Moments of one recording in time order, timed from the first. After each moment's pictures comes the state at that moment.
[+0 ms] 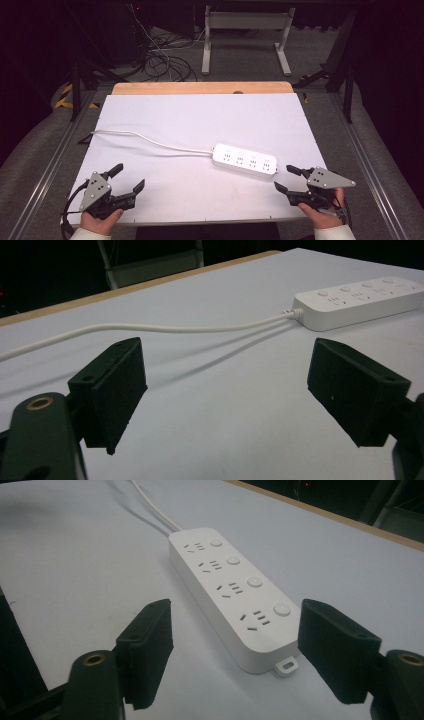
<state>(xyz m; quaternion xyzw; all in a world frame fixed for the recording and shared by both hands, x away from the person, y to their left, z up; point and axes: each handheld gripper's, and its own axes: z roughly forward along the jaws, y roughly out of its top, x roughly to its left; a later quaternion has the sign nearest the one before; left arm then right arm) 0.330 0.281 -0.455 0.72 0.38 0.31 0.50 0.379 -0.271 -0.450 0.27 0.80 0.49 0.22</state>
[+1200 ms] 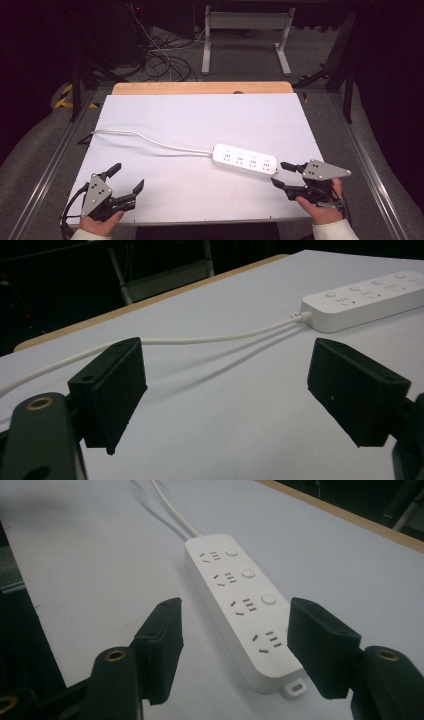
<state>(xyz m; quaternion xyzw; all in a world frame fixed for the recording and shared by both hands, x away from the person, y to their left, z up) 0.323 0.277 -0.452 0.72 0.36 0.35 0.48 0.389 -0.257 -0.425 0.25 0.82 0.47 0.20</state>
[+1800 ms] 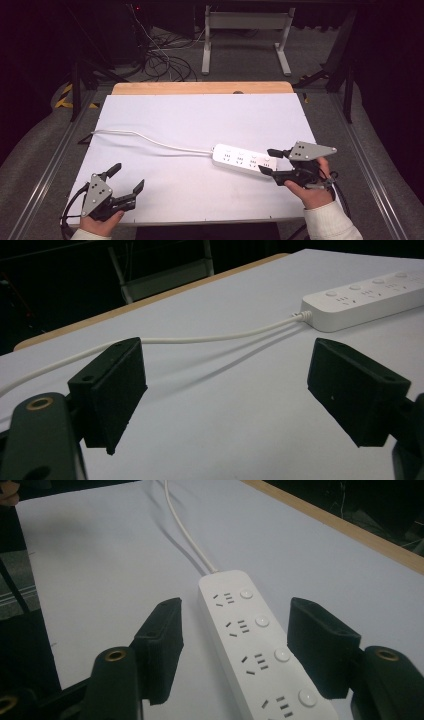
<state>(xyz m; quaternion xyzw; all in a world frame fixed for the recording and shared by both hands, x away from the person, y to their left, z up) 0.324 0.277 -0.452 0.72 0.36 0.35 0.48 0.418 -0.222 -0.393 0.23 0.83 0.47 0.17</state>
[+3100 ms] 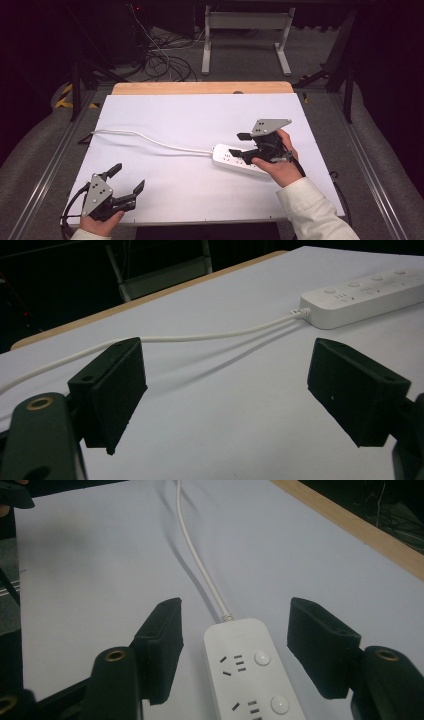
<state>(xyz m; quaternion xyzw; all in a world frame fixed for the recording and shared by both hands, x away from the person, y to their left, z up) 0.324 0.277 -0.453 0.72 0.36 0.34 0.48 0.474 -0.147 -0.380 0.19 0.86 0.45 0.13</state>
